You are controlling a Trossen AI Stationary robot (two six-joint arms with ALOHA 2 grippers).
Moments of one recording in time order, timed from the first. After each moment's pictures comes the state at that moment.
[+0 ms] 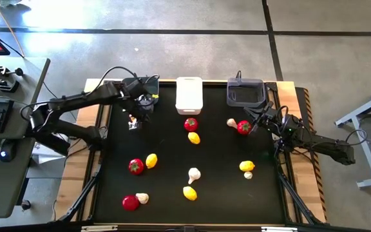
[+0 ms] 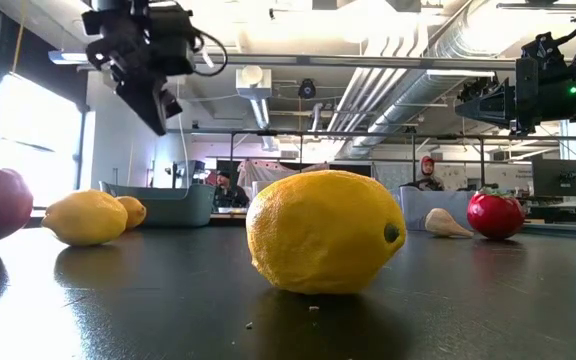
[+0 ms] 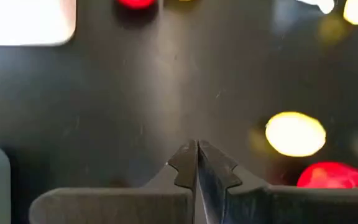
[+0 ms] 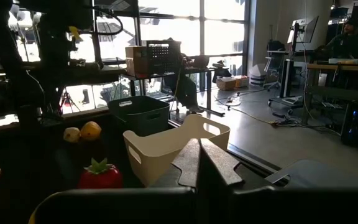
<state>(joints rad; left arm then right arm) 0.50 1.27 0.98 -0.92 0.35 0.46 -0.28 0.01 0.01 0.06 0.30 0.00</state>
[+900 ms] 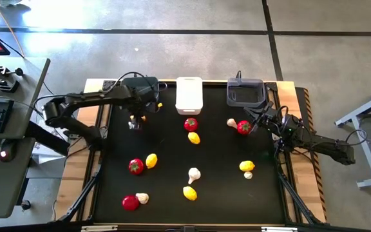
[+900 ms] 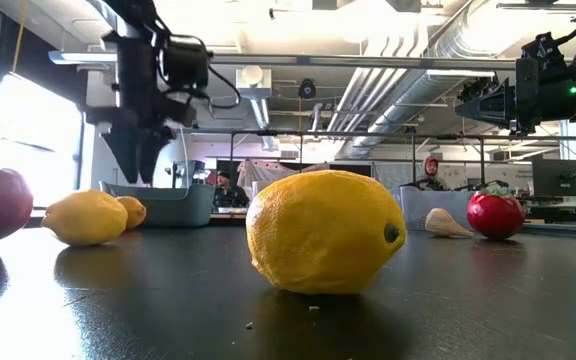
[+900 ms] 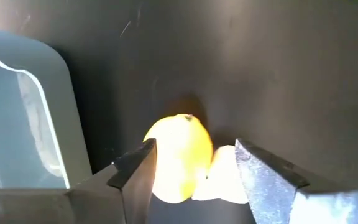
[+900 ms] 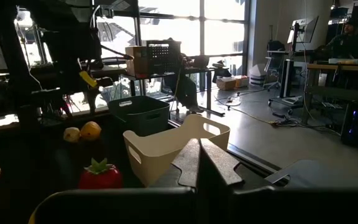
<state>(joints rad) 0.47 1.46 0.98 -0.98 -0.10 0.51 -0.28 0.01 0.01 0.06 0.30 0.00</state>
